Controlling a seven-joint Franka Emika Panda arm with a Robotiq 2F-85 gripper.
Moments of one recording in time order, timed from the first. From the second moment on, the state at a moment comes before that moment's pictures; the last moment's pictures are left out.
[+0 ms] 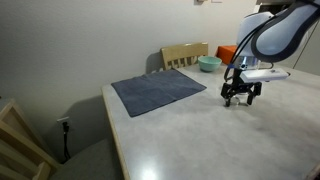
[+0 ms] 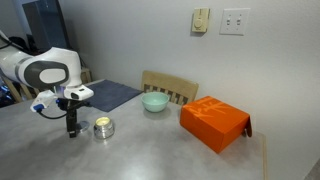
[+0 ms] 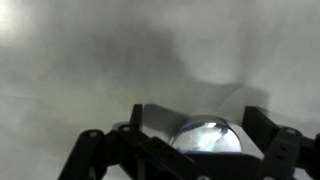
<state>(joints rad) 0.25 0.52 0.00 -2.19 0.06 2.60 0.62</state>
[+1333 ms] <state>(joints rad) 0.17 0.56 0.05 -2.14 0.12 2.62 0.32</state>
